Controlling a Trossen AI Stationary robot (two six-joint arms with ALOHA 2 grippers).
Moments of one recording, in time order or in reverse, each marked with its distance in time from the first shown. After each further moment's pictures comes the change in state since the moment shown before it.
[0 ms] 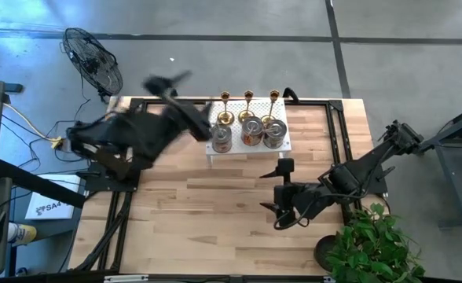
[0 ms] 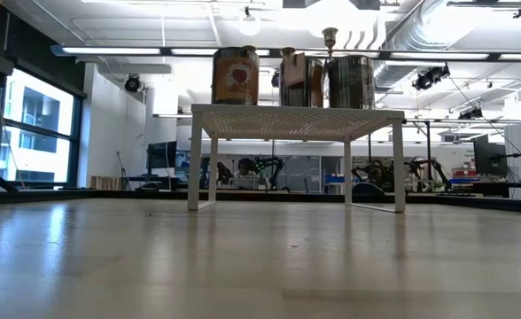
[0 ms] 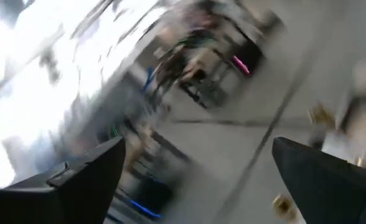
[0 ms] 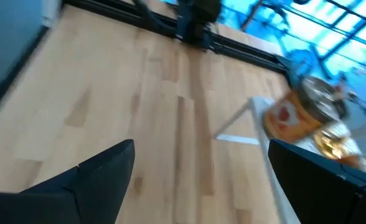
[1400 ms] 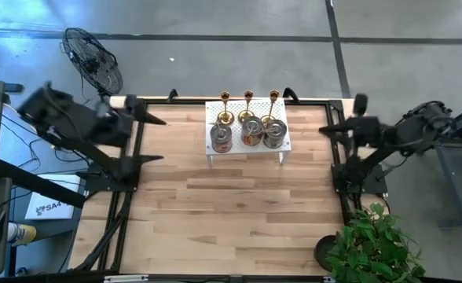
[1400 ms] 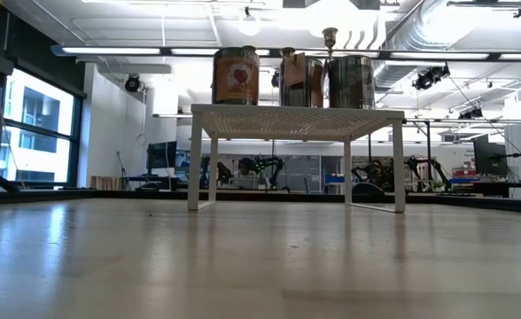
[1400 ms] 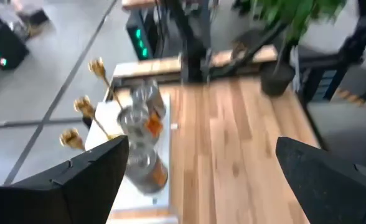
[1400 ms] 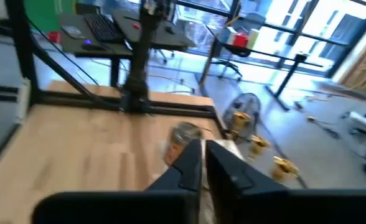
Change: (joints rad) left arm -0.115 -0.380 -0.102 -0.687 0.873 -0.856; right arm 0.034 -0.416 0.262 -0.335 0.170 -0.038
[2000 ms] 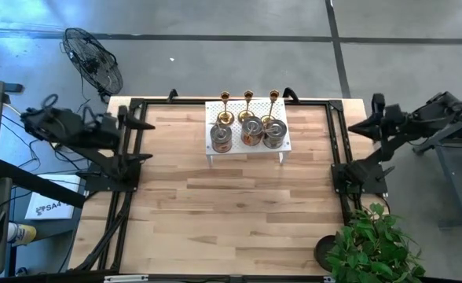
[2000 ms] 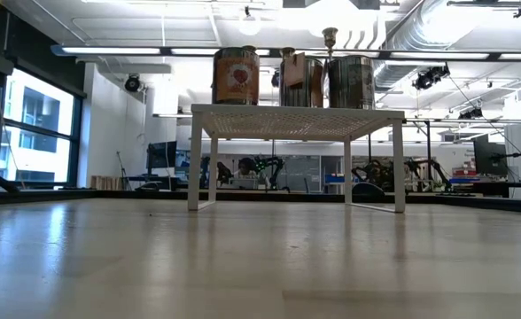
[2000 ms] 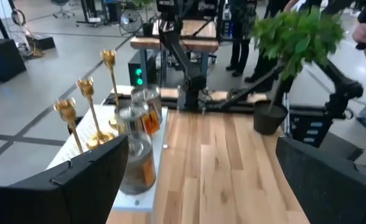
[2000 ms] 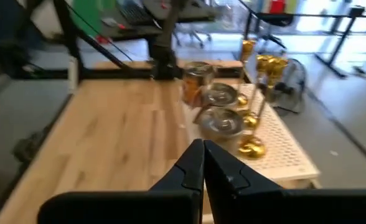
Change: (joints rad) left arm 0.000 -0.588 -0.894 0.575 -0.024 -0.048; right arm 0.000 -0.480 -0.255 -0.285 -0.185 0.189
